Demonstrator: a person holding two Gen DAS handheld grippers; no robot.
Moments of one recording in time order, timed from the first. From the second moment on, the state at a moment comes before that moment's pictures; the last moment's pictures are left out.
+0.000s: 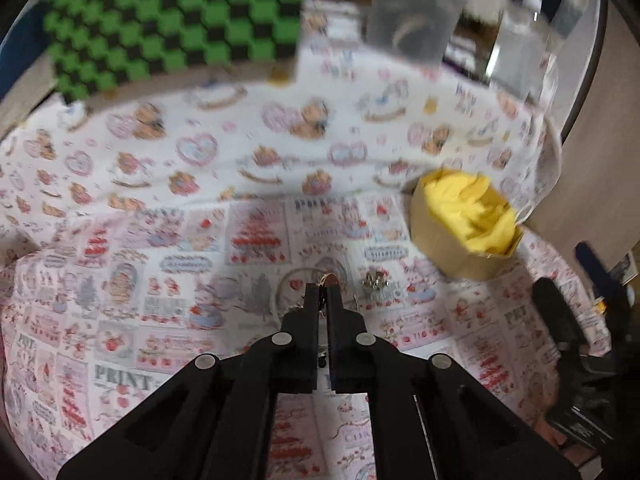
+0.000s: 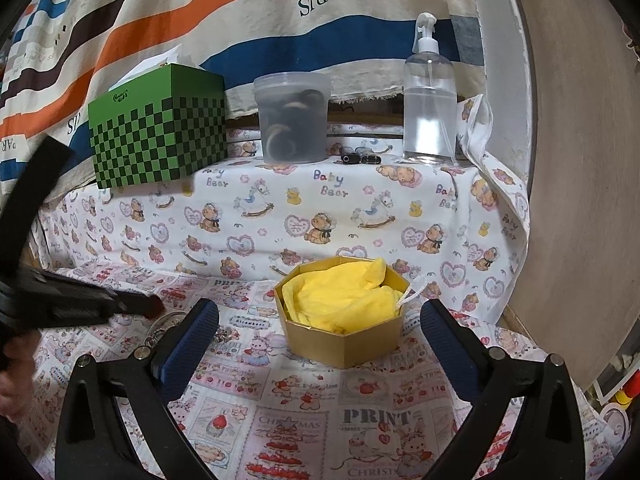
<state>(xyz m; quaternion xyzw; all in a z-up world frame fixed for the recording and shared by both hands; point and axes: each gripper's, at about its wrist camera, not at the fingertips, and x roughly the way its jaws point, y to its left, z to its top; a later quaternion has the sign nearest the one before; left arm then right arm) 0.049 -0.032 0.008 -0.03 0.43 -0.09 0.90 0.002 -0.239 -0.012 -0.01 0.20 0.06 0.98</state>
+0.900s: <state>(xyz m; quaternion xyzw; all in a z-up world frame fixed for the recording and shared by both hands) 0.049 0.019 0.018 -0.04 0.30 -0.01 0.95 0.120 -0.159 -0.066 0.04 0.47 0.13 0.87</state>
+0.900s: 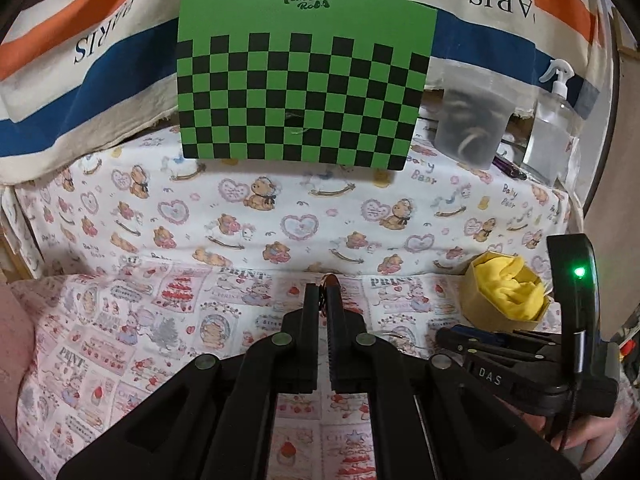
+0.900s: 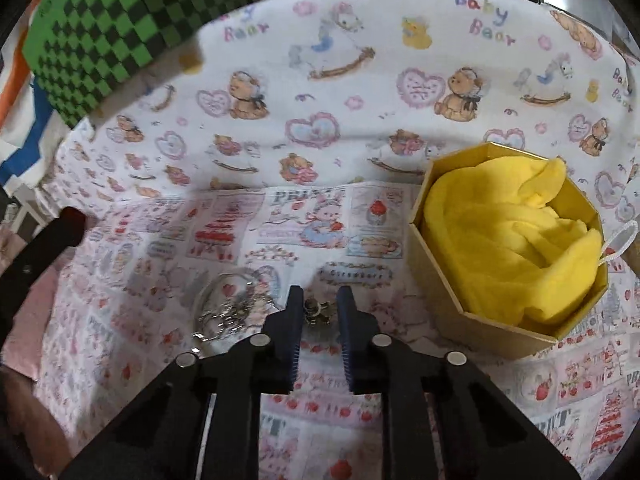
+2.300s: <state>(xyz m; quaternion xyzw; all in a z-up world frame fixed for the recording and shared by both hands) 0.025 -0.011 0.019 0.02 0.24 -0.01 0.97 0.089 -0.292 -0.025 0.14 0.31 0.12 0.93</state>
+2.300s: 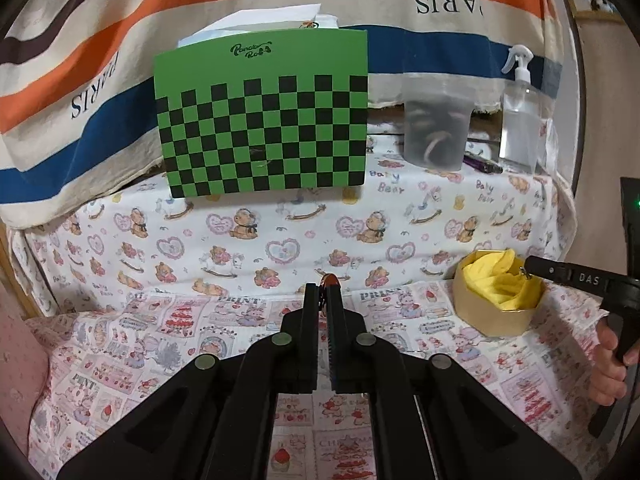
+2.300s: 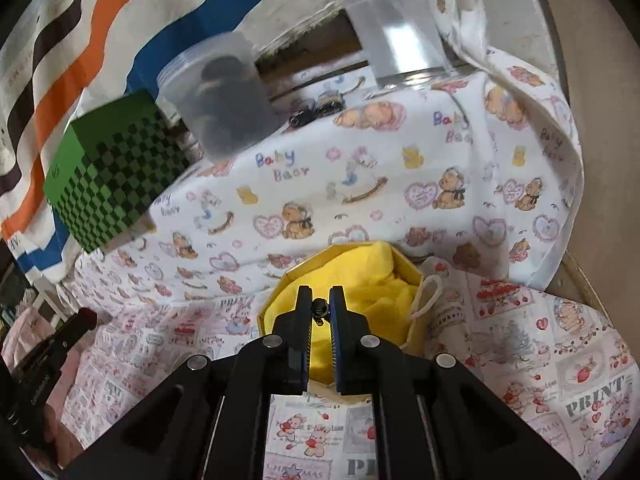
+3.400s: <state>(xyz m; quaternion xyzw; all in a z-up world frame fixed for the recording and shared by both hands) 0.114 -0.168 0.023 -0.01 0.36 -0.18 0.91 0.089 -0.378 -0.033 0.27 0.34 0.02 0.90</state>
